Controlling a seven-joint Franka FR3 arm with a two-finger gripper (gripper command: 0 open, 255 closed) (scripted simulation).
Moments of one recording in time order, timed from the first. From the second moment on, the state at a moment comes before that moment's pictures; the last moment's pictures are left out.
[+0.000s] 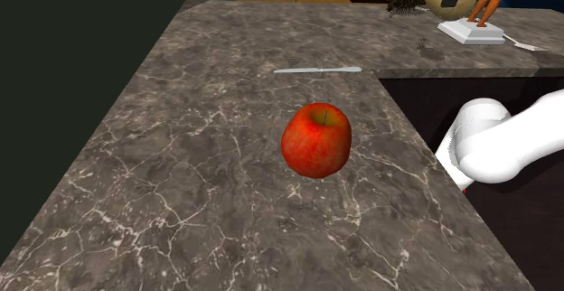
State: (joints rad) arm 0.18 -0.67 0.07 -1.79 0.06 1.00 -0.37
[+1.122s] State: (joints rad) arm 0.17 -0.64 0.46 -1.66 0.37 1.00 0.10
